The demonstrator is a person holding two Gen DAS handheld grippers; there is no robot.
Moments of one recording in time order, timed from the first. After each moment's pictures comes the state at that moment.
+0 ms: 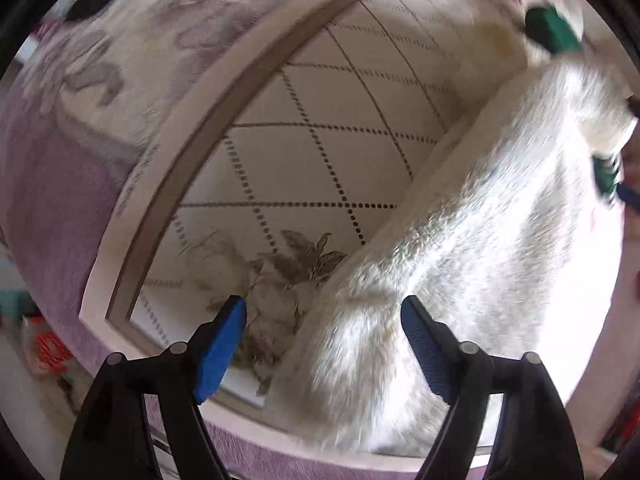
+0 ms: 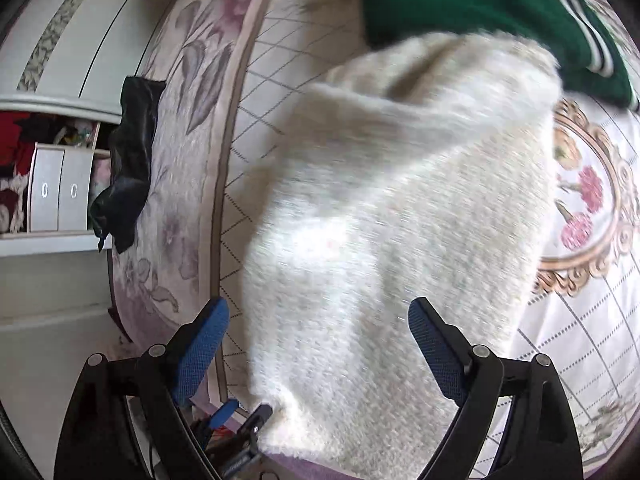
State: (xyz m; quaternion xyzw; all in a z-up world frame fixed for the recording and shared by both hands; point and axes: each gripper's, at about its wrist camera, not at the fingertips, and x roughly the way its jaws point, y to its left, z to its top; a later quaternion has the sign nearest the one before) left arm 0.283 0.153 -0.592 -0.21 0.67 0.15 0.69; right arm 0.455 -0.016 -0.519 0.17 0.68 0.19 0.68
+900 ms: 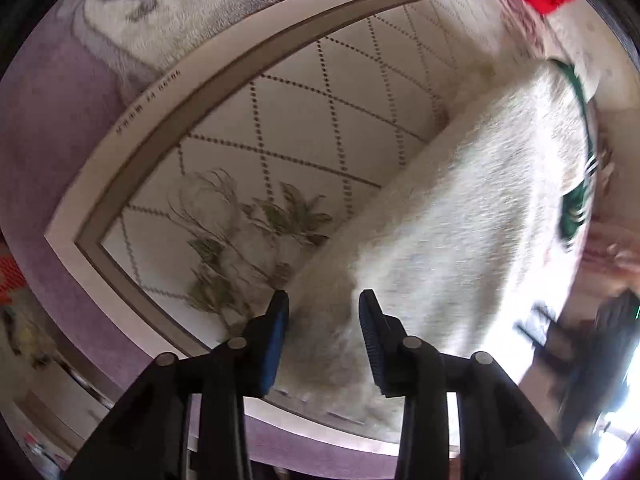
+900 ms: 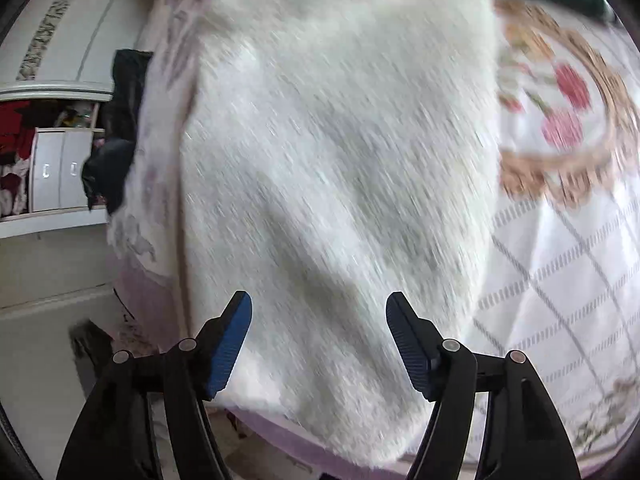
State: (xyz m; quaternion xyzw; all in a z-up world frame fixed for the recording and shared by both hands) left arm 0.236 0.176 -0.580 -0.35 0.66 0.14 0.65; right arm 0.359 -0.067 -0.598 0.15 0.75 0.17 0.62
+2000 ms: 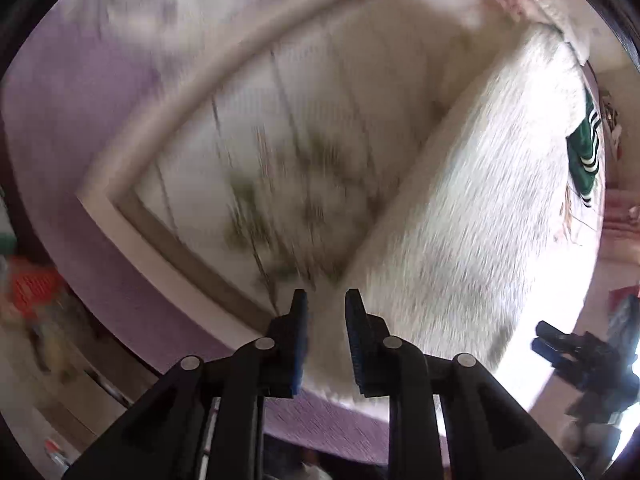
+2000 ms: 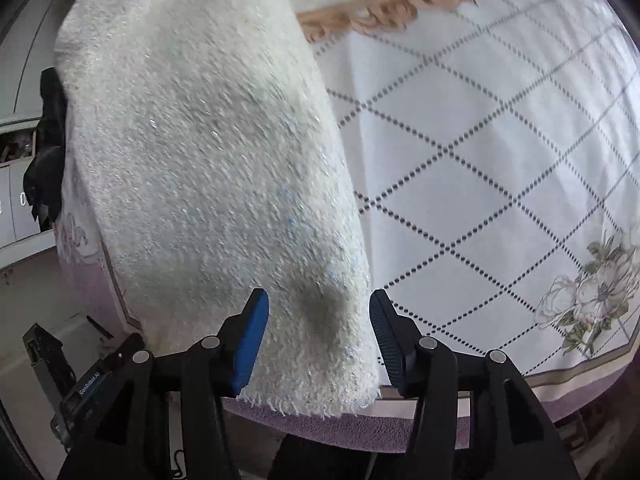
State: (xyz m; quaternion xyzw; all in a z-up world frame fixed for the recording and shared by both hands) left arm 0.215 0.158 -0.532 -0.26 0.65 0.16 0.70; right arm 0.343 -0.113 -0.586 0.15 0.76 0.10 0.63
